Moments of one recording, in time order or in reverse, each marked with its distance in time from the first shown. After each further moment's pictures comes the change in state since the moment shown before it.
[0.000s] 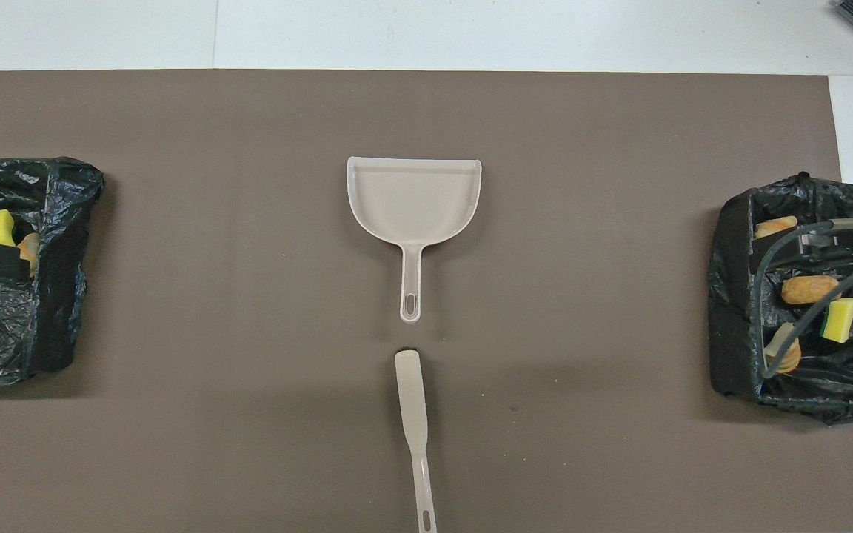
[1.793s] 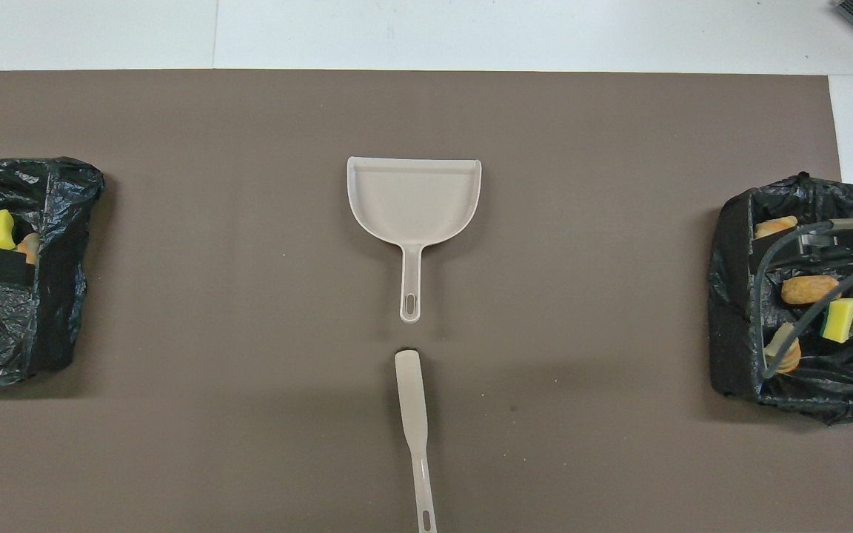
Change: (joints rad) left arm -0.002 0.000 -0.010 0.000 0.000 -0.004 0.033; right arm 0.000 0.000 0.000 0.000 0.000 0.000 0.000
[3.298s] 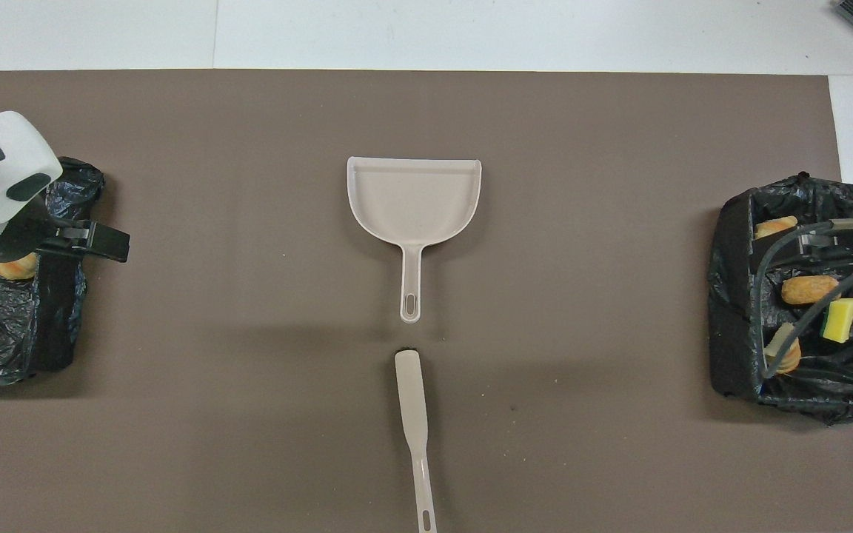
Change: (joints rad) left arm 0.001 -0.031 0.017 -0.054 0.001 0.002 0.049; right arm 0.000 0.000 0.000 0.000 0.000 0.000 0.000
